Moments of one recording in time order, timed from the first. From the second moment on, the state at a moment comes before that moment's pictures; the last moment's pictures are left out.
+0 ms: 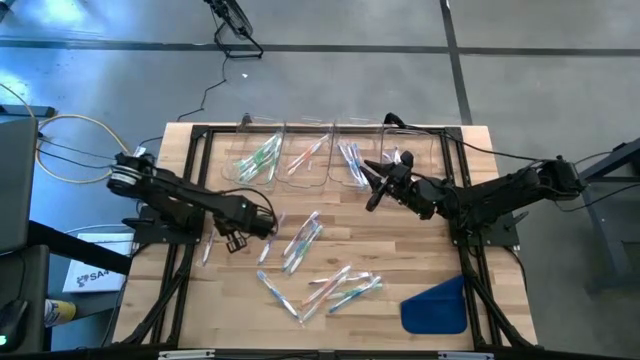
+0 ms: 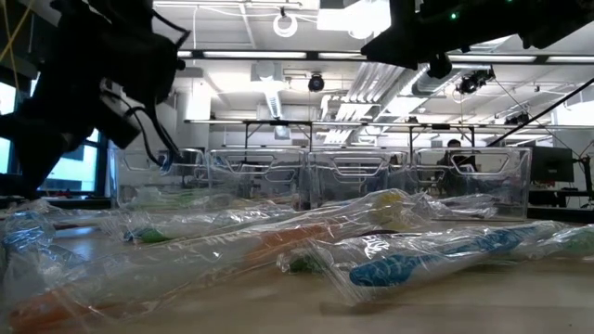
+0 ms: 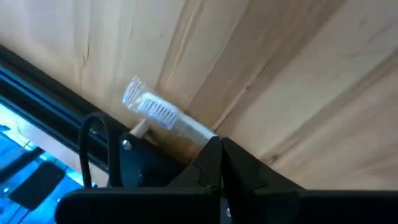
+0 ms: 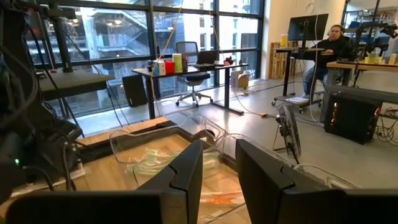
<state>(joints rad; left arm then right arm) -0.16 1.51 0.84 -1.26 -0.13 -0.71 0.05 1.20 0.51 0.76 0.70 0.03</state>
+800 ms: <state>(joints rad) -0.16 1.57 0.84 -1.18 -0.19 -0.51 0.05 1.20 0.51 0.75 0.70 0.03</state>
